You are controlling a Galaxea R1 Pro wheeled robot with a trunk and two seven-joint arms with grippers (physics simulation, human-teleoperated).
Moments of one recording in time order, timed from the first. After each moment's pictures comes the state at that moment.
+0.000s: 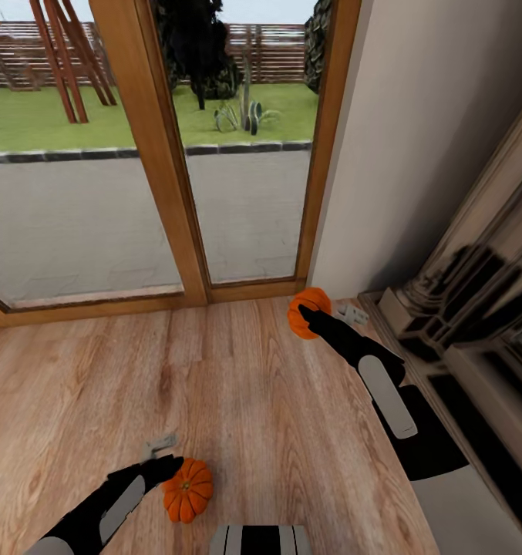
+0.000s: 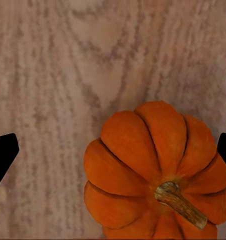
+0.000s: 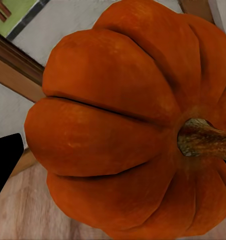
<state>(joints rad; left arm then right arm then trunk) -0.49 0.17 -0.41 -0.63 0.73 0.28 0.17 -0.66 -0.06 0.24 -1.40 -0.87 0.43 -0.24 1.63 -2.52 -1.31</state>
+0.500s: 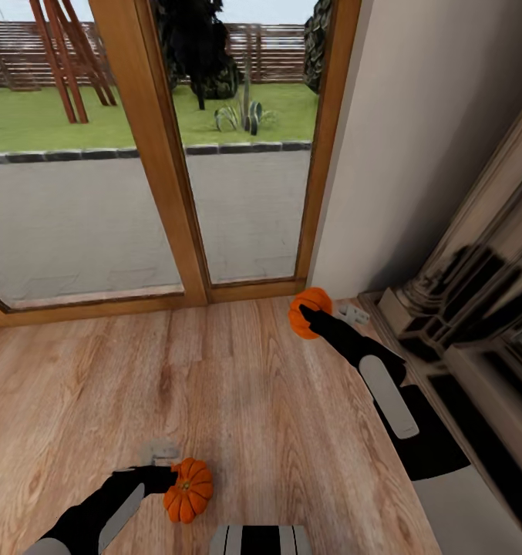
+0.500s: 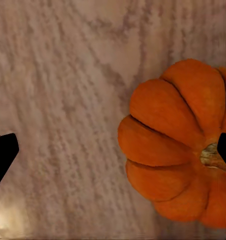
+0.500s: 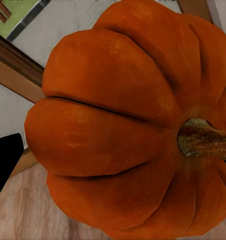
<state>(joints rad) -0.49 0.18 -0.46 -0.63 0.52 0.38 0.16 -0.66 -0.07 0.24 -1.41 -0.87 0.43 -0.24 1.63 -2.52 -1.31</state>
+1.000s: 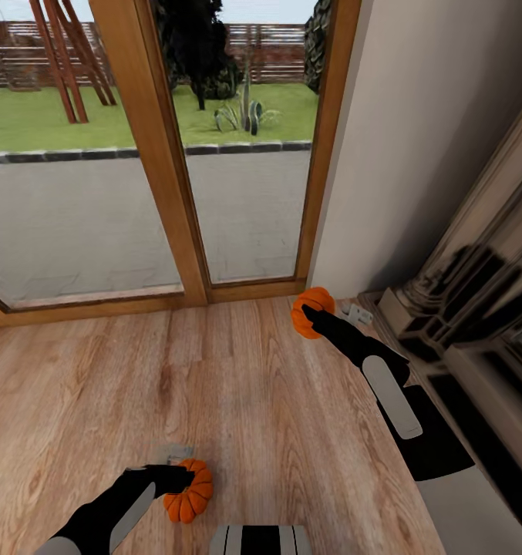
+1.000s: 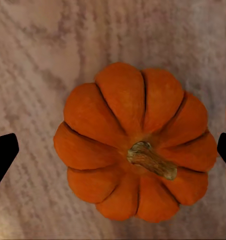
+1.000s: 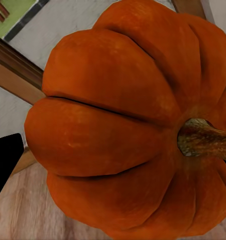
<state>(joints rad) -0.49 0.15 -0.48 -0.65 0.50 0.39 0.08 -0.66 -0.08 0.25 -1.41 -0.87 0.43 -0.24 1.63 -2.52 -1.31</state>
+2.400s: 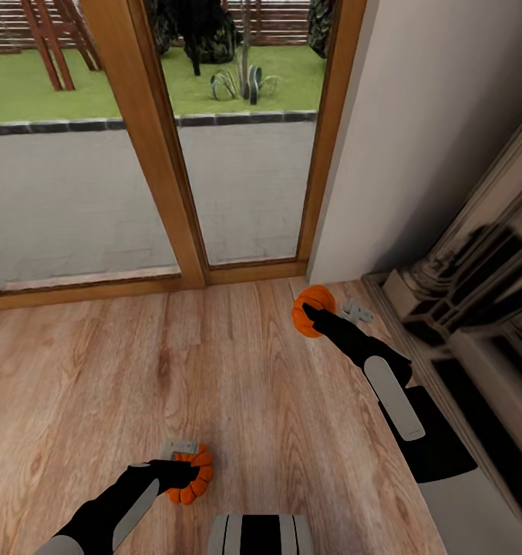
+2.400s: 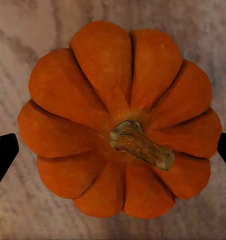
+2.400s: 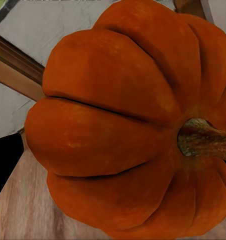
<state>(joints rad) -0.49 0.14 -0.48 -0.68 0.50 0.39 0.07 -0.65 -0.09 0.24 -1.43 -0.87 0.43 -0.24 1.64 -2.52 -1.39</state>
